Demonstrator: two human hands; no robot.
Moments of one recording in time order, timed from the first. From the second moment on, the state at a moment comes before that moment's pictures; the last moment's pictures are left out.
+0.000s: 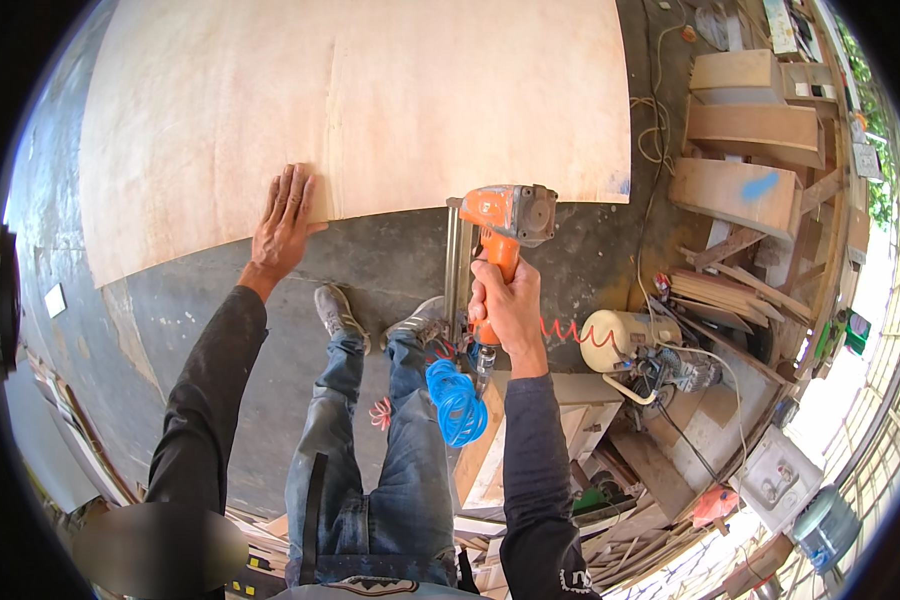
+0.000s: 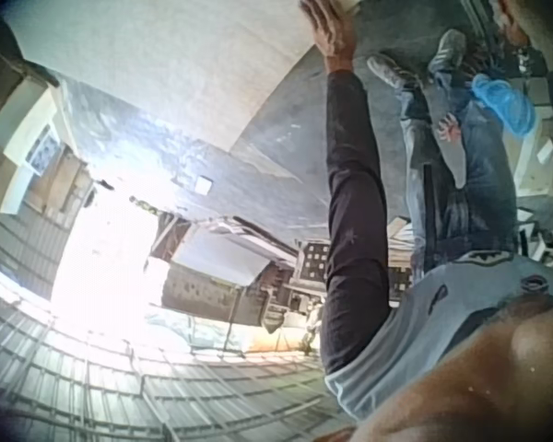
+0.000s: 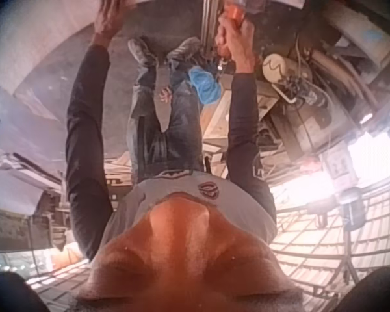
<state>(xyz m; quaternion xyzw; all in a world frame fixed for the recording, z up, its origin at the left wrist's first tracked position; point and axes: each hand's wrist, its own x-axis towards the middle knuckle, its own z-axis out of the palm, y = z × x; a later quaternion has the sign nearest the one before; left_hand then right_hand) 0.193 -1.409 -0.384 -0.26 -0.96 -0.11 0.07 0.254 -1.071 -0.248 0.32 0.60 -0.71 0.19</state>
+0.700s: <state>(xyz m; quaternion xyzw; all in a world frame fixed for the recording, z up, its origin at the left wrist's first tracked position) 0.192 -1.410 -0.382 -0.26 -0.96 -0.11 0.07 0.258 -1.138 -0.250 0.26 0.62 -0.70 0.23</state>
